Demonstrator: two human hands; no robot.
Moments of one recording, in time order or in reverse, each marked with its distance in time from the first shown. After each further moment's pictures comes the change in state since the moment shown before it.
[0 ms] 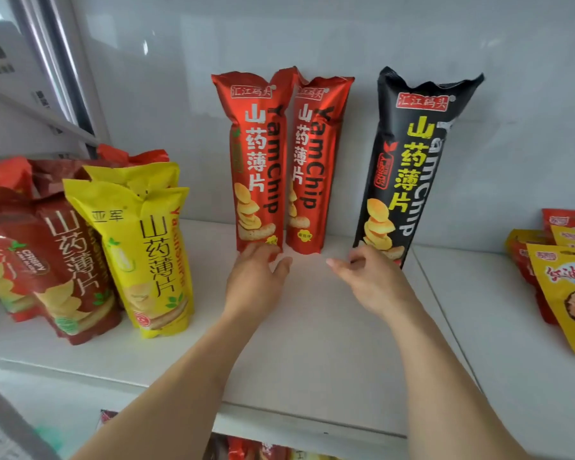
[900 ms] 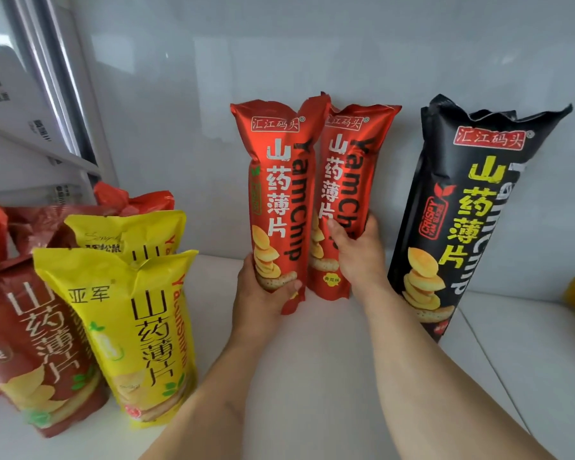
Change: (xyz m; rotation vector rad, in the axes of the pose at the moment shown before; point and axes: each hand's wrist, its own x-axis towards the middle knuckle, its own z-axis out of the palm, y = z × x) left_hand 0.079 -0.050 0.028 -0.580 0.053 -0.188; right_hand 0.138 -0.064 0.049 0.634 0.257 -0.133
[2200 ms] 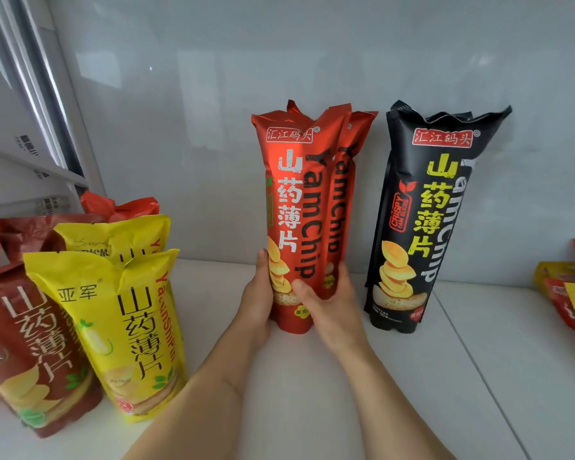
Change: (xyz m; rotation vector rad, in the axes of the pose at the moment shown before) left_hand -0.012 0.038 0.020 -0.362 -0.229 -0.368; right_hand -0.083 0.045 -0.008 0.027 -0.137 0.059
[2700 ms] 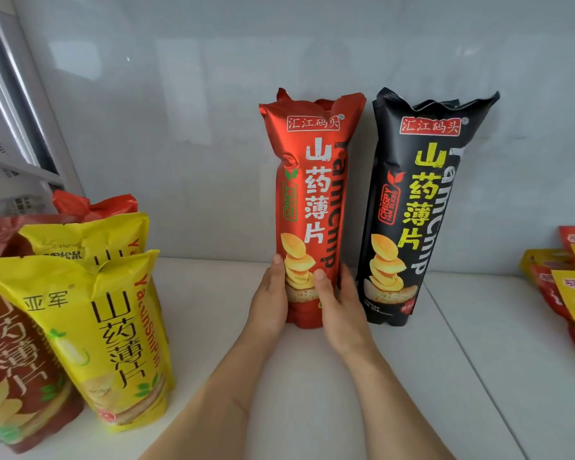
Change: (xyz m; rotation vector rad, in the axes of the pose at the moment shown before) left_hand -0.007 -0.020 0.024 0.184 -0.032 0.179; right_hand -0.010 0.001 -0.024 0.061 0.003 -0.030
